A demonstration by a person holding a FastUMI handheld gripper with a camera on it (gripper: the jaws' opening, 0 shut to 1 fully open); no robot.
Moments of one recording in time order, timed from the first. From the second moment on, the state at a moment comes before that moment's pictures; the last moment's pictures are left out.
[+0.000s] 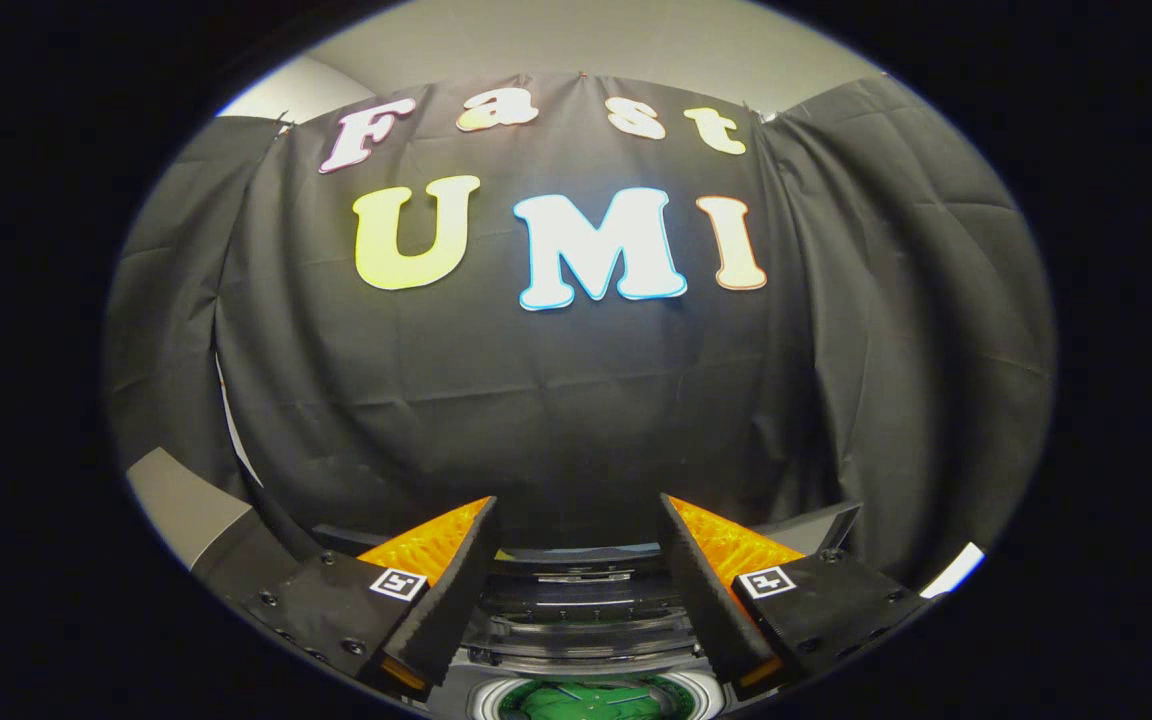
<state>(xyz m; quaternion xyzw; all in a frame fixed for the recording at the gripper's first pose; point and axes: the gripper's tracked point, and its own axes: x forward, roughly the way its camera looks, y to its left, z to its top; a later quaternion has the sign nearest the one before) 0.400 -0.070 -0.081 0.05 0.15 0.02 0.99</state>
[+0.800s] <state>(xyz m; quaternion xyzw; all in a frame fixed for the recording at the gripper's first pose) 0.341 -0.073 -0.083 0.04 0.15 0.04 0.99</state>
